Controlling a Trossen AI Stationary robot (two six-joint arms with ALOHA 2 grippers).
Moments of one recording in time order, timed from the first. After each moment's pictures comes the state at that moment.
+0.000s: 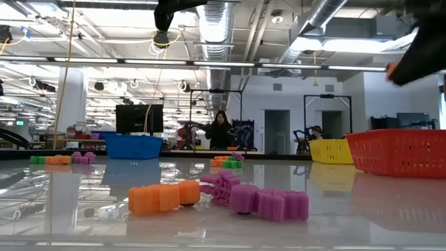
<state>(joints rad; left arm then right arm) 0.08 1.11 0.90 0.19 -0.03 -0.41 0.87 1.42 0.90 -0.91 0.87 2.04</state>
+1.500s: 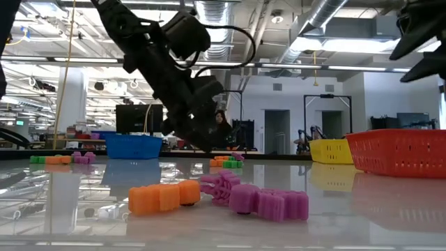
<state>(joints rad) 0.09 1.76 0.90 0.11 -0.12 -0.45 0.78 0.72 0.60 -0.78 0.71 1.70</state>
